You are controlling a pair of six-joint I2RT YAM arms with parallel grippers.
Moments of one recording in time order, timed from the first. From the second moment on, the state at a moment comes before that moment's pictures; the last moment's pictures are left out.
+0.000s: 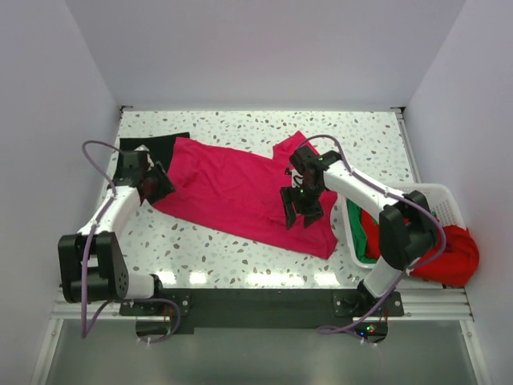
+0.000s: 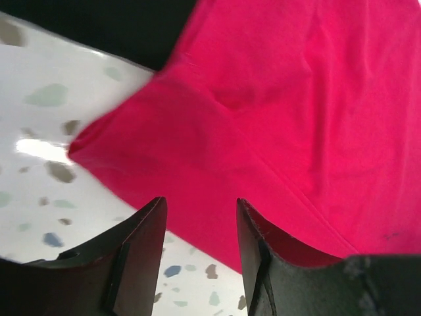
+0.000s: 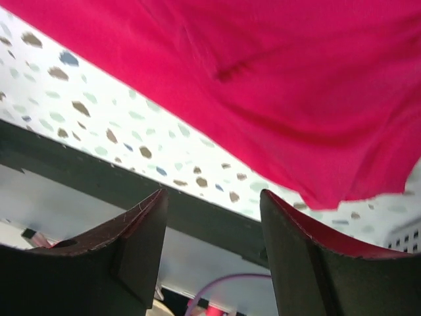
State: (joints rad) left arm 0.13 1.34 0.84 -0.42 0.08 -0.47; right arm 0.55 1.66 1.27 -1.09 -0.26 0.33
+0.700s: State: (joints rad) left arm -0.06 1.56 0.82 -0.27 0.13 -0.58; right arm 0.55 1.90 1.28 -0.85 -0.25 0.37
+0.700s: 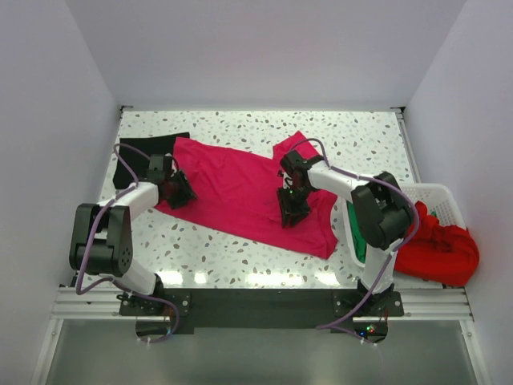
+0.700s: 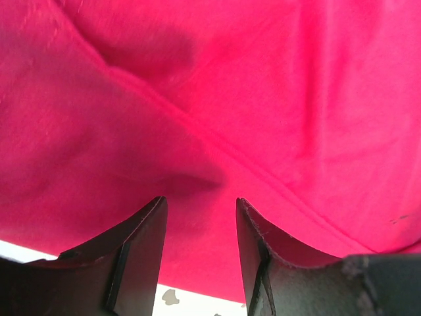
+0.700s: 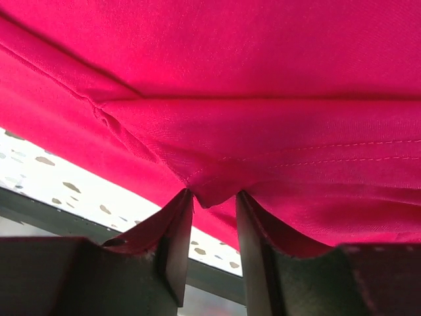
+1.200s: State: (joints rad) left arm -0.07 1.55 0.77 -0.22 0.13 -0.57; right arm 0.55 1.93 1.37 -0.87 -0.25 0.35
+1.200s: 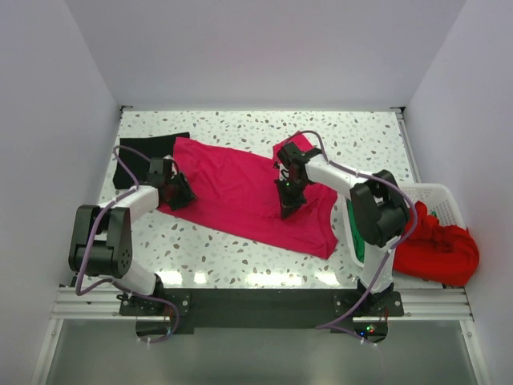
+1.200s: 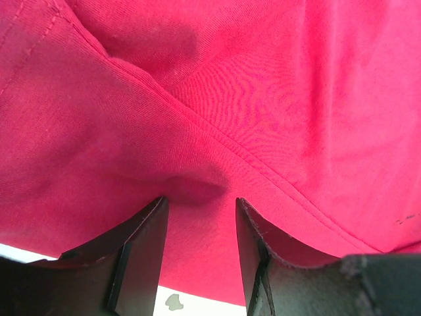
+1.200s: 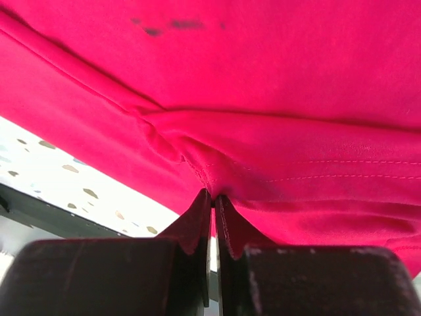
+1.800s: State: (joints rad) left arm -0.07 1.53 0.72 -0.16 0.13 -0.56; right arm 0.55 2.10 1.65 -0.97 -0.20 0.29
